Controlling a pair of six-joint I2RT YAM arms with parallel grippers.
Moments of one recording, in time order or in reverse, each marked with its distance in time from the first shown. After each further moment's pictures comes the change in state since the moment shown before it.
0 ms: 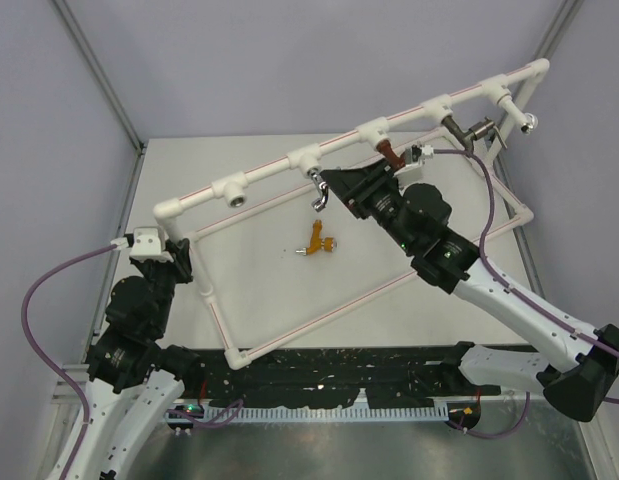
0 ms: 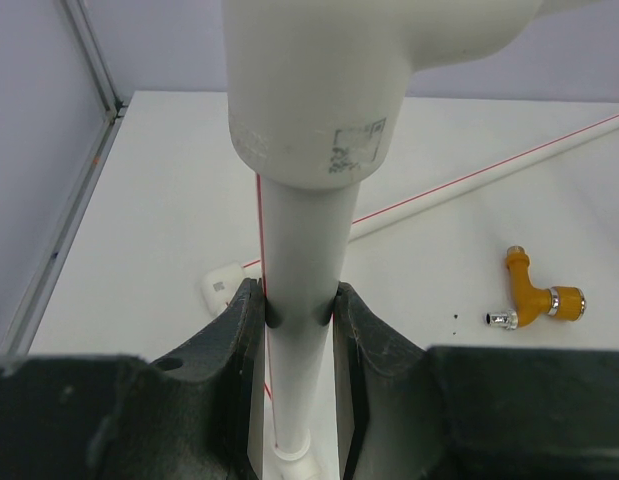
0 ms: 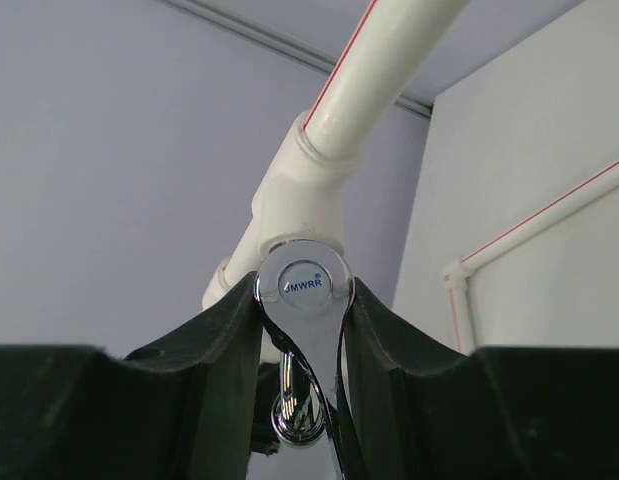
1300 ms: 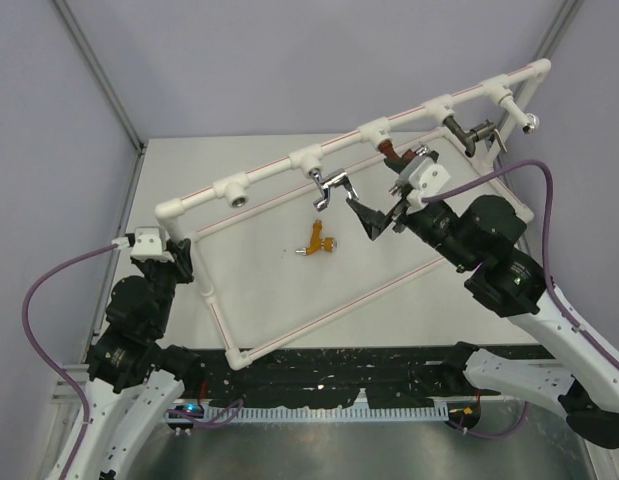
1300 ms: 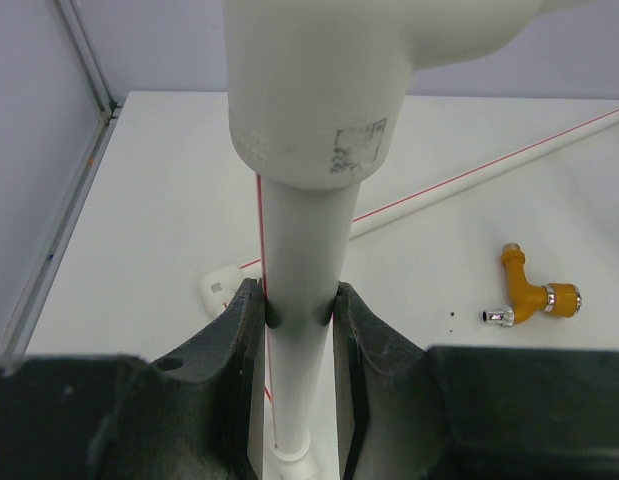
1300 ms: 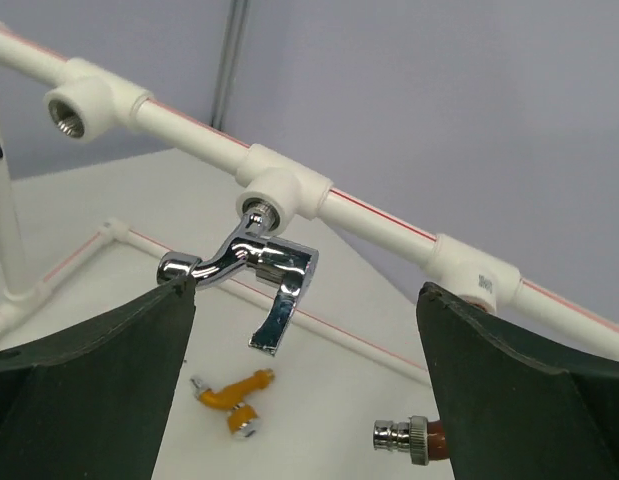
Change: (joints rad) left arm -0.002 0.003 0.001 0.000 0.010 0.000; right arm 0.020 -0.223 0.108 -0.211 -0.135 -1.269
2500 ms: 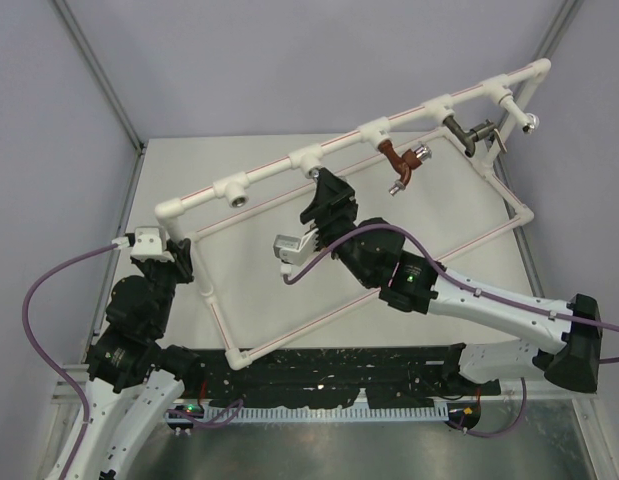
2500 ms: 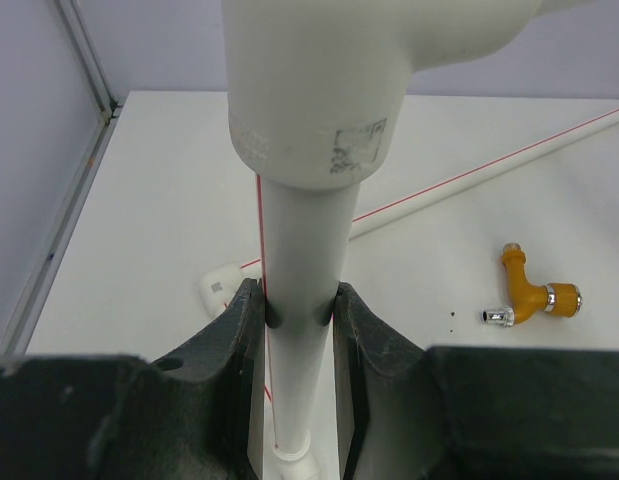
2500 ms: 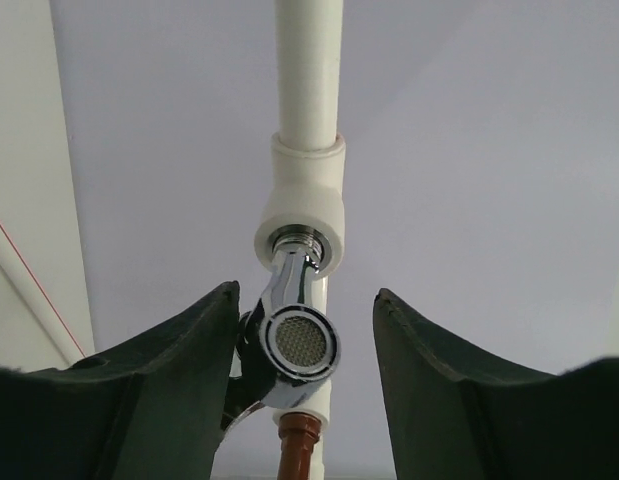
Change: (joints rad) left arm 0.000 0.002 0.001 0.000 -0.001 0.000; right arm 0.321 0.311 -0.116 0.322 0.460 -1.395
